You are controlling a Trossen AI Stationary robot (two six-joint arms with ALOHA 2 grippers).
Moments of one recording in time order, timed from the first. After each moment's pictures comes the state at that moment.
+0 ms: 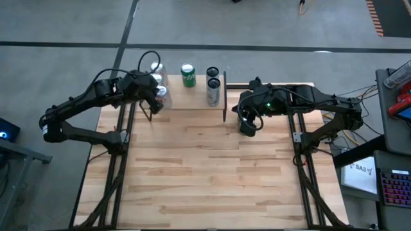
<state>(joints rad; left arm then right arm) 0.37 1.10 1.32 -1.01 -0.39 -0.06 0.00 1.42 1.76 -1.02 0.24 0.05</state>
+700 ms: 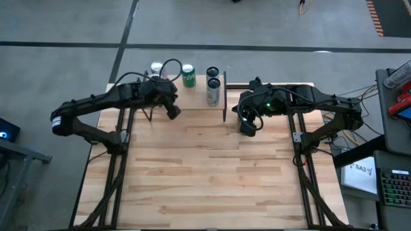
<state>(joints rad) 0.28 1.26 1.31 -0.85 -0.37 -0.12 0.00 1.42 1.76 -1.02 0.24 0.05</state>
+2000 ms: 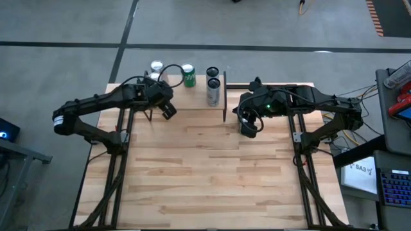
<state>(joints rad) 0.28 1.29 1.31 -1.05 -0.53 -0.21 0.02 1.42 1.76 -1.04 0.24 0.06</state>
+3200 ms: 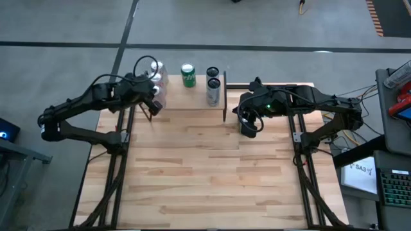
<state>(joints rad) 0.28 1.06 1.31 -1.05 -0.54 -0.20 0.02 1.42 1.76 -1.03 0.24 0.06</state>
